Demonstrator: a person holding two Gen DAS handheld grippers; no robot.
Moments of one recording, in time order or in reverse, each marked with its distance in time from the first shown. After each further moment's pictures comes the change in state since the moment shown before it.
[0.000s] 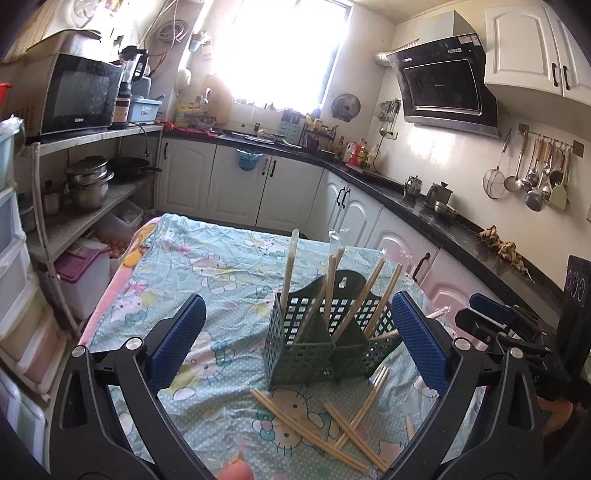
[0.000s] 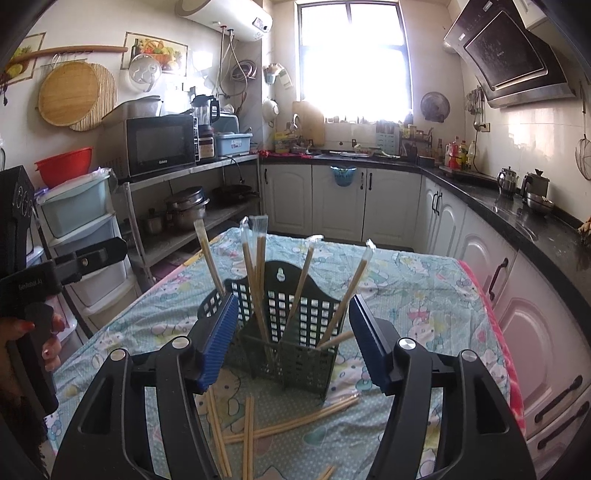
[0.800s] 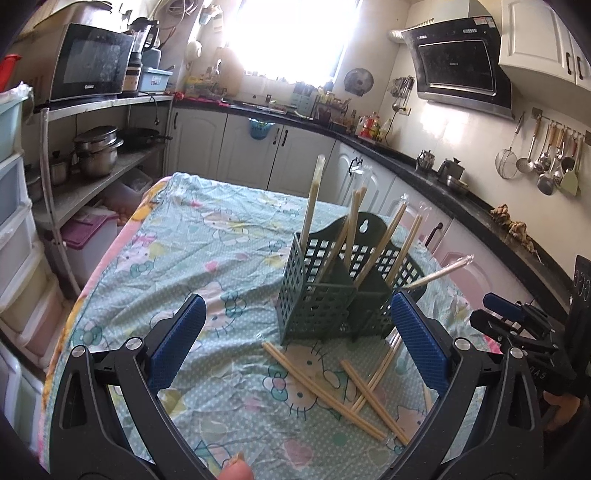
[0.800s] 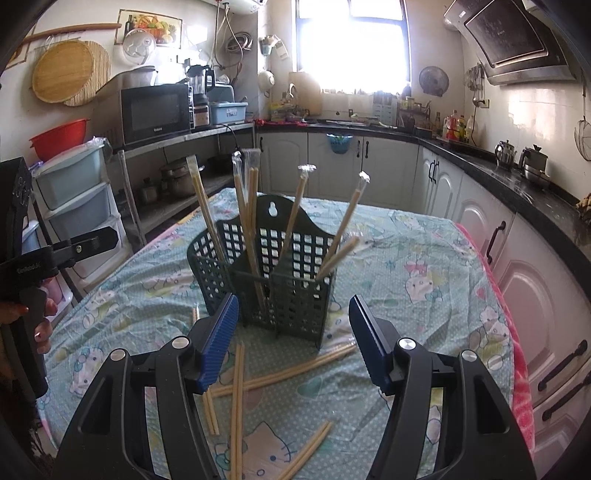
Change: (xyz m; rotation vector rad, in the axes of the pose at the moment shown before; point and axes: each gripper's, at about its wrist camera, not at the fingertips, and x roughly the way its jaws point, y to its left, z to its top) left arm 0.010 0.013 -0.045 -0.026 0.109 0.036; right arm 0.006 -0.008 -0.048 0.002 0.117 -0.021
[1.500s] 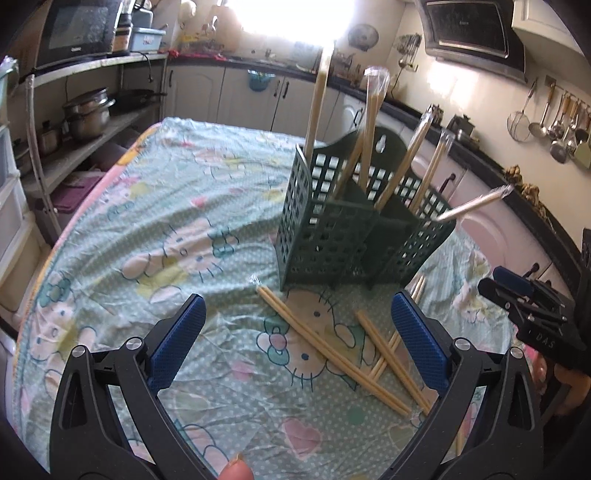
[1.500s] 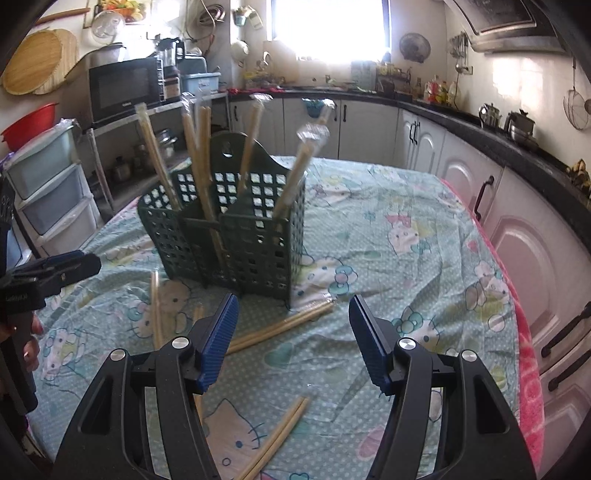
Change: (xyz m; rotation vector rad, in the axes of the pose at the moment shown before) left arm 0.056 -0.001 -0.043 0.012 0.188 0.016; right arm 0.043 -0.028 -0.032 0.061 0.128 -0.073
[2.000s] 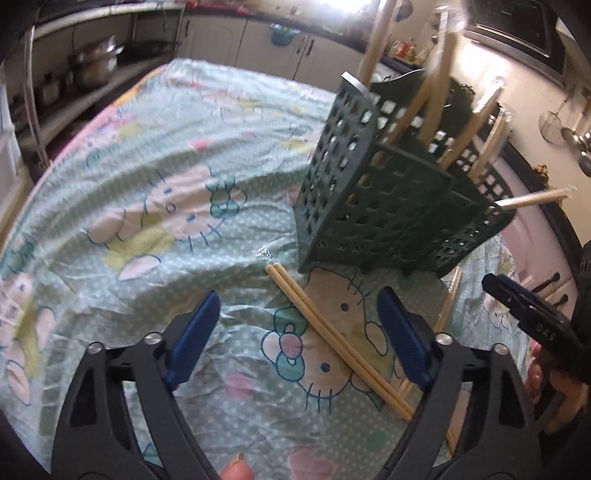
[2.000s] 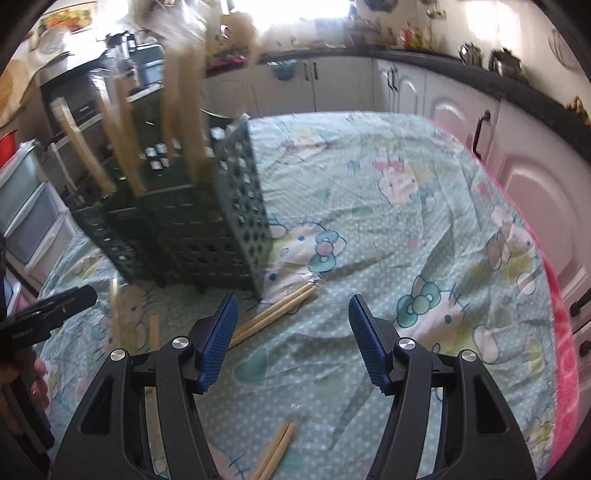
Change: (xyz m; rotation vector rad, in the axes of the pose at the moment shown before) left arm 0.063 0.019 -0.001 -0.119 0.166 0.015; right arm 0.071 -0.030 -0.001 0.169 0.151 -0.021
